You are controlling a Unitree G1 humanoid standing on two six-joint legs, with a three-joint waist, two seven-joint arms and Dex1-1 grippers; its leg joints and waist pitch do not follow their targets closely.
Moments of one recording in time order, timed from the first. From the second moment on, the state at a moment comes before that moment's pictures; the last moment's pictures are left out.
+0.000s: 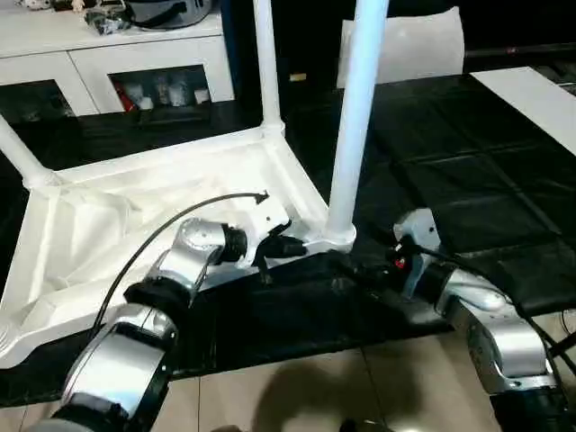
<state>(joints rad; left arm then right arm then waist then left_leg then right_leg) -0.74 0.22 -0.21 0.89 0.01 -0.05 -1.04 -0.18 -0.31 0.04 -0.04 0.27 0.32 0.79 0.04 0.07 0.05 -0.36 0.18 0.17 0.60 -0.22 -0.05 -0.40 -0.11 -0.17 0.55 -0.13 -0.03</state>
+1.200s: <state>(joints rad) 0.01 0.56 -0.03 -0.28 -0.38 0.68 -1.03 -0.30 -0.13 0.15 -0.04 0.34 0.39 0.65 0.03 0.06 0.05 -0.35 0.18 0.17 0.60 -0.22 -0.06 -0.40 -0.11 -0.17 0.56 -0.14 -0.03</state>
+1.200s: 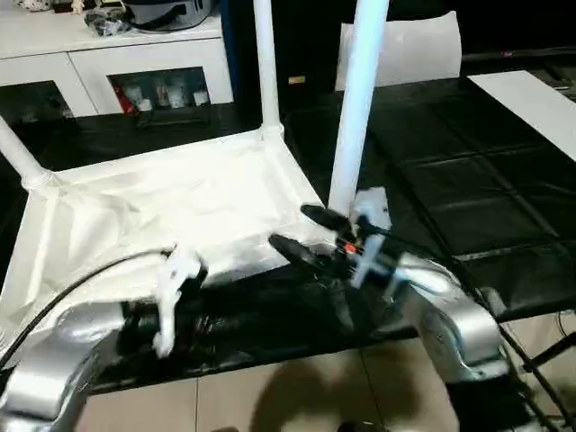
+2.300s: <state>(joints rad) 0.14 0.52 -0.04 -0.33 -0.25 0.56 -0.76 -0.42 -0.09 0.17 0.11 0.29 0.31 0.65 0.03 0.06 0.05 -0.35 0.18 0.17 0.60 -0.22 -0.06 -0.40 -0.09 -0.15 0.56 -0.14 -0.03</state>
